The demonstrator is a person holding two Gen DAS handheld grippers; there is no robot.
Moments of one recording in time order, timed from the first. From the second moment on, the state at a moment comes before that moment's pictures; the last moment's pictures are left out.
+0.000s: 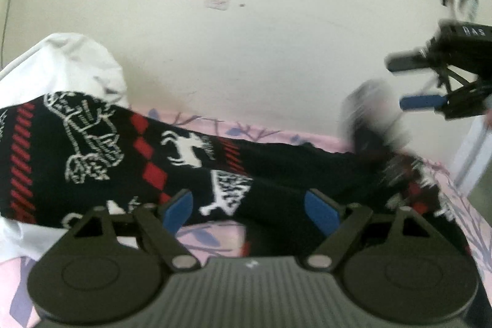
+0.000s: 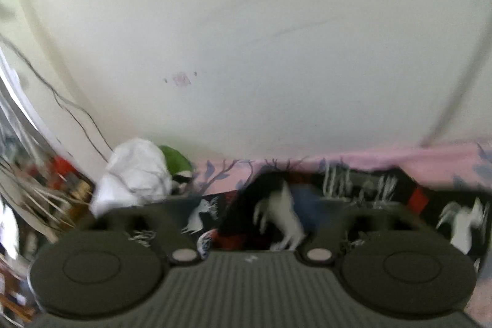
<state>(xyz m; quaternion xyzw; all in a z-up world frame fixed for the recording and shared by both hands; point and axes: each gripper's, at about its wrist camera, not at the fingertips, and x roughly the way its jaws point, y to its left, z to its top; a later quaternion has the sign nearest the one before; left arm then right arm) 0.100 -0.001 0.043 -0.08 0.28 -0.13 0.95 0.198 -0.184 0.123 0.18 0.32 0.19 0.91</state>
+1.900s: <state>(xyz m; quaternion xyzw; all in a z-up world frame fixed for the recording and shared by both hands) 0.005 0.163 0.087 -0.12 0.25 0.02 0.96 0.118 -0.034 0.007 -0.44 0.12 0.14 0.88</state>
